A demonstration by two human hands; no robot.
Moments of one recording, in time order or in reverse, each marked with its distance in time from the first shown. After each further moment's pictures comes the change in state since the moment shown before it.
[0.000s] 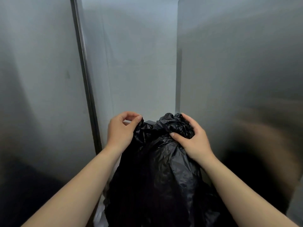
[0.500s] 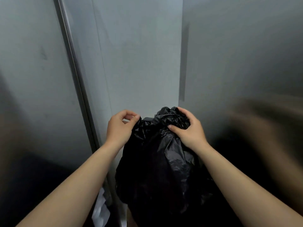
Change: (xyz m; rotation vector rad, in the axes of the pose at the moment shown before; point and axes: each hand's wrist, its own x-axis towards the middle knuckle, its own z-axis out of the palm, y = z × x) left_hand 0.031 -0.075 0.022 0.078 -0.069 -0.107; right_hand 0.047 0.067 0.033 -0.030 -0.034 0.066
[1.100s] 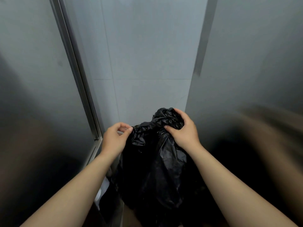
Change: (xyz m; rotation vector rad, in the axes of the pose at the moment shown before) left_hand -0.049 -0.120 0.014 0.196 0.027 -0.245; right_hand -0.007 0.105 0.052 -0.068 -0.102 0.162
